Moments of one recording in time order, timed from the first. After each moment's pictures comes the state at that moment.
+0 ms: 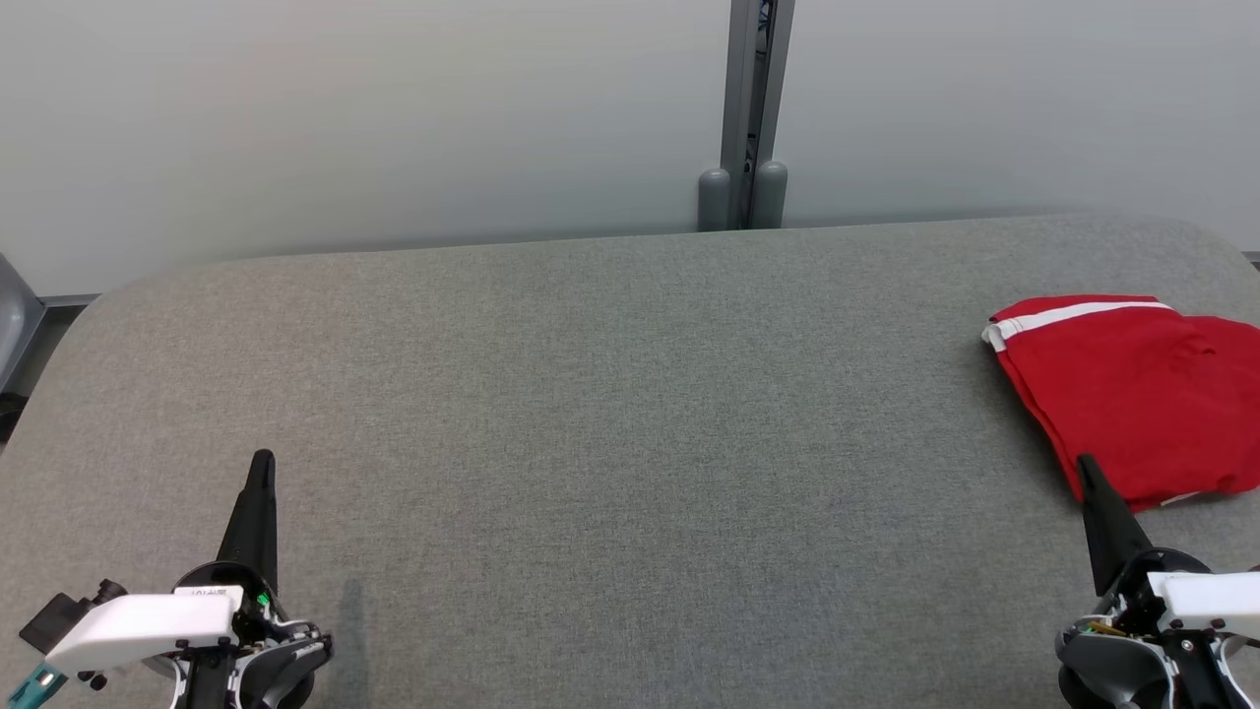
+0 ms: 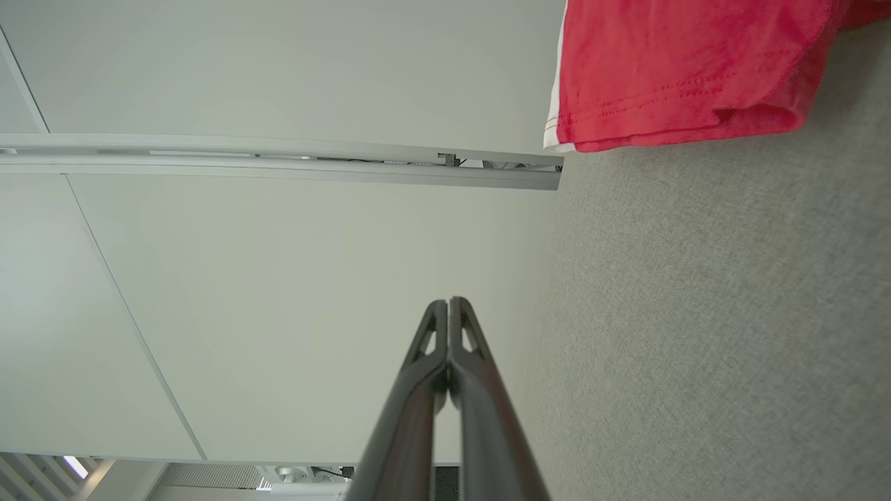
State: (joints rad) left arm -0.09 0.05 0.11 0.24 -1.58 -0.12 0.11; right arm -0.10 -0.04 -0.11 0.24 1.58 0.13 0.11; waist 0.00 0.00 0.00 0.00
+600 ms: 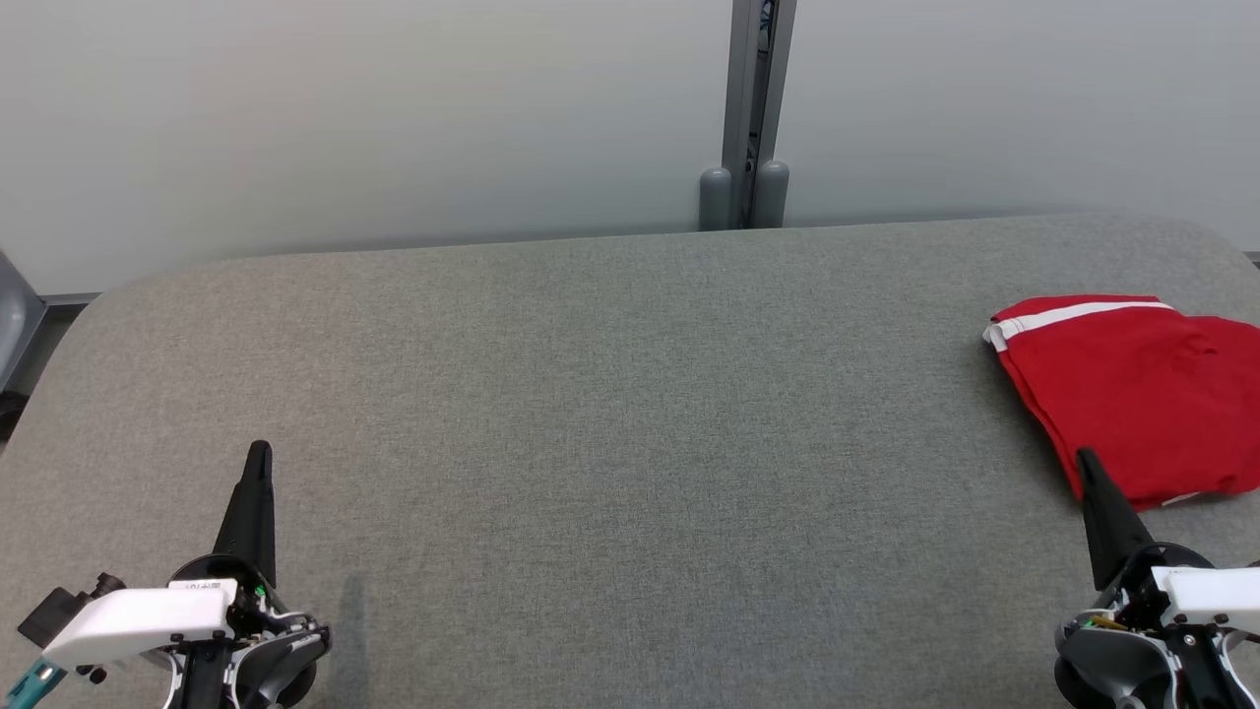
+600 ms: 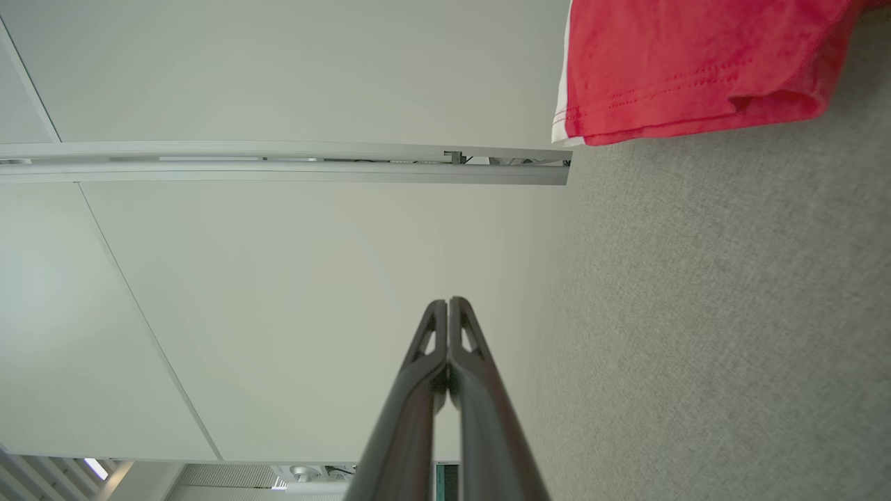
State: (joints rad) left arm -0.10 0.05 0.11 0.25 -1.61 -0.13 0.11; right arm -0.11 -0.05 -0.11 0.24 1.61 0.13 0.11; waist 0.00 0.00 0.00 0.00
